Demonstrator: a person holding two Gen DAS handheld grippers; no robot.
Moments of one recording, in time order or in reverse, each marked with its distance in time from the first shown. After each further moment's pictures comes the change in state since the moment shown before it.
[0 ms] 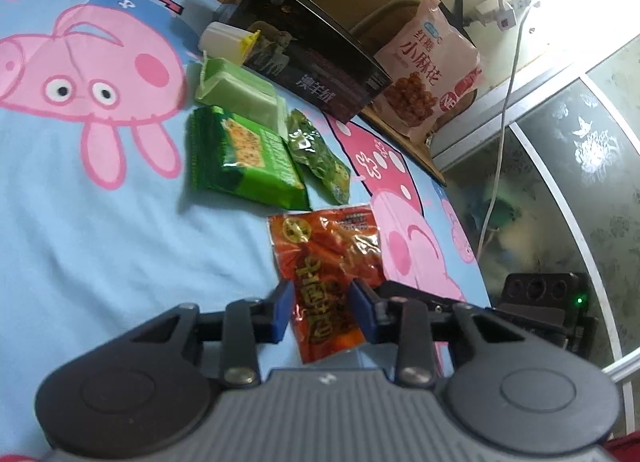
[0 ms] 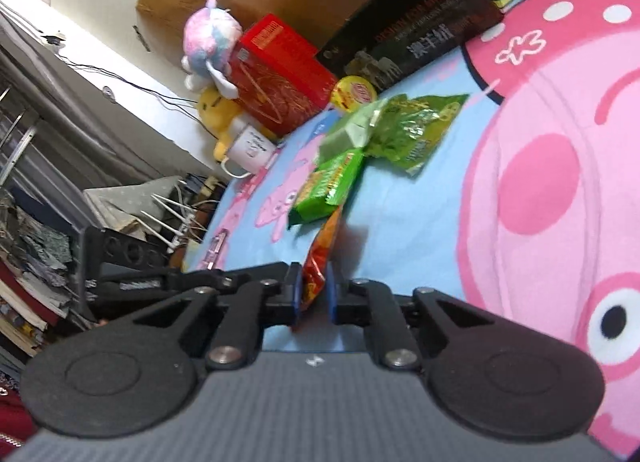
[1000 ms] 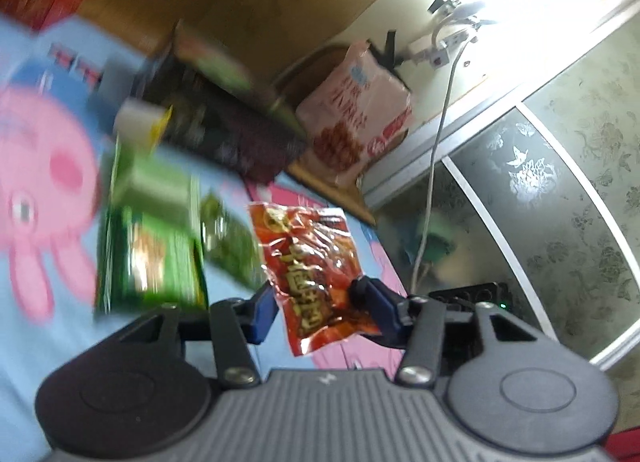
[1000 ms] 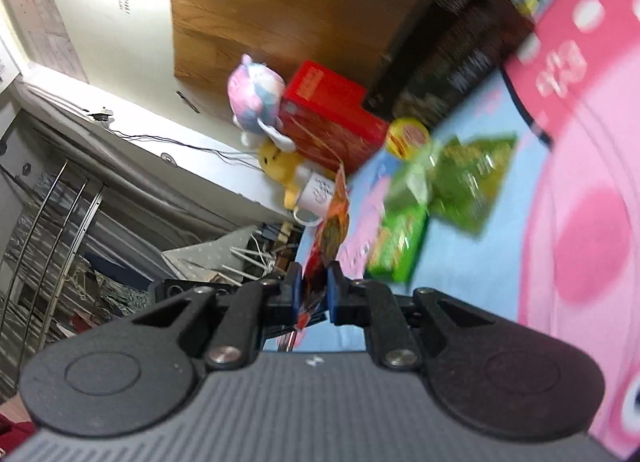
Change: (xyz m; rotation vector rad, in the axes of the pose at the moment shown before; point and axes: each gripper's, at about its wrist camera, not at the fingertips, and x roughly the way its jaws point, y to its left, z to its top) left arm -0.012 -0.028 0.052 0.066 -0.100 -0.177; right arm -0.001 -0.009 0.051 0.154 -0.088 0.239
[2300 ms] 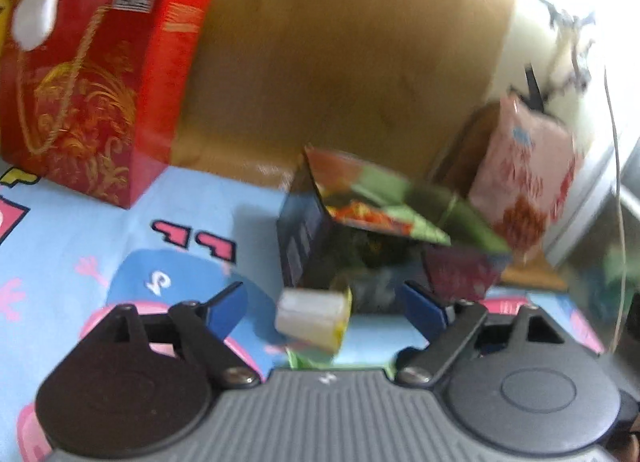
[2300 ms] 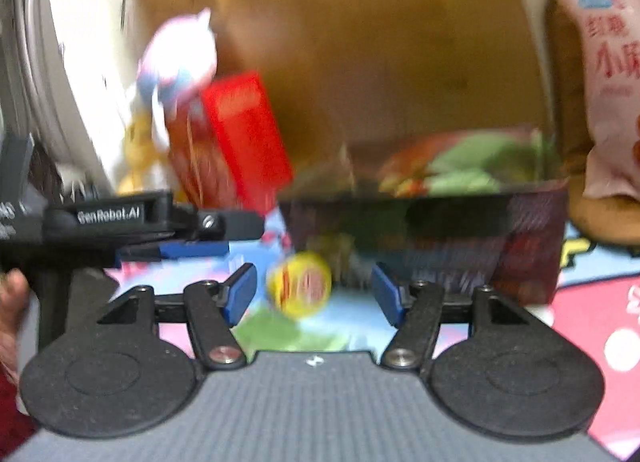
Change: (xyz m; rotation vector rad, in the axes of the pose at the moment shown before) left arm 0.058 0.043 0.083 0.223 -0.157 0.542; right arm 0.112 -0.005 0.042 -0.616 -0.031 -0.533
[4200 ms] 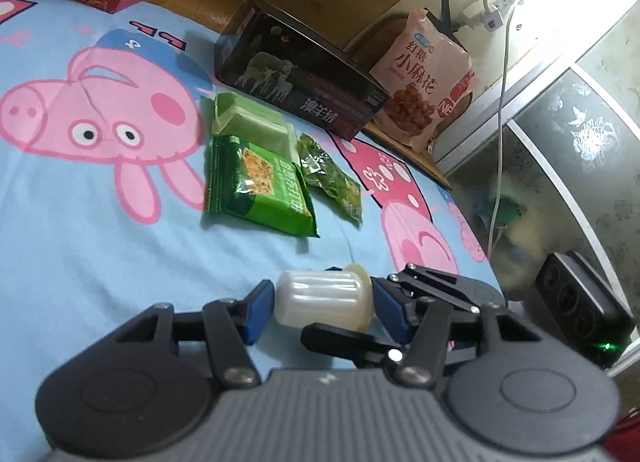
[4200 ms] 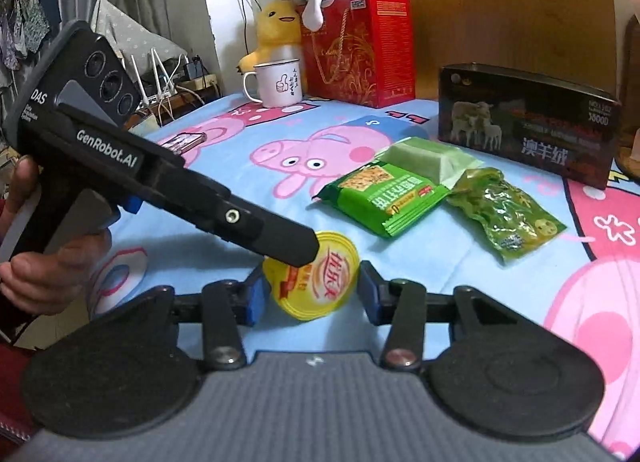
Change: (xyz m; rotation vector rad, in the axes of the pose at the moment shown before) left arm -0.101 0.002 -0.121 -0.167 0.230 -0.338; right arm -0.076 0.088 -0.092 -0.262 0.132 0.144
